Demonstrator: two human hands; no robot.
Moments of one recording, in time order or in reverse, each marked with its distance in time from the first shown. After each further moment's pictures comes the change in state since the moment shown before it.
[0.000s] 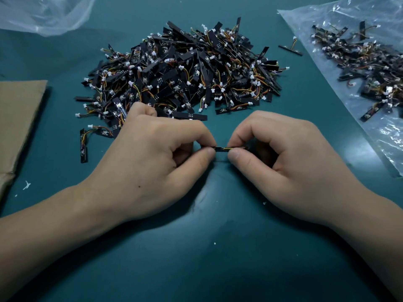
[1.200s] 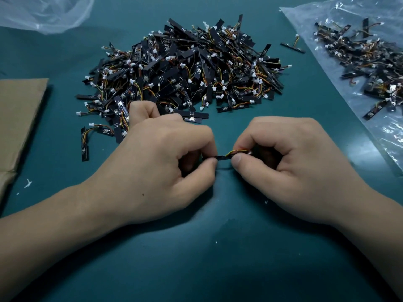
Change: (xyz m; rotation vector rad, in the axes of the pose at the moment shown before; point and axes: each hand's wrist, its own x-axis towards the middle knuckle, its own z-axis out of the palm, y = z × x) left_hand 0.000 0.007 -0.002 0.056 -0.052 0.028; right_hand 0.000 0.000 0.000 0.058 -0.010 0.014
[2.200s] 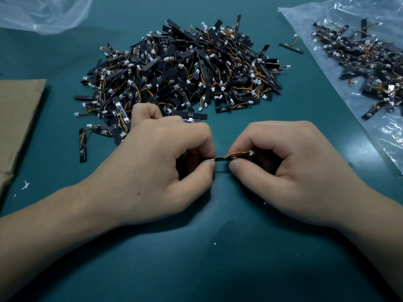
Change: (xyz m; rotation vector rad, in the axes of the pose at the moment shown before) left_hand 0.000 -0.001 0.000 -0.060 -0.012 0.036; right_hand -0.002 0.000 -0.001 0.009 -0.032 -0.043
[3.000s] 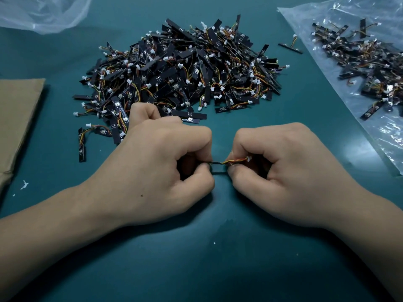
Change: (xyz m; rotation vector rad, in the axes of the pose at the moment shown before) left_hand 0.000 0.001 0.003 0.043 0.007 -0.023; right_hand 0.002 -0.006 0.002 -0.105 -0.031 0.003
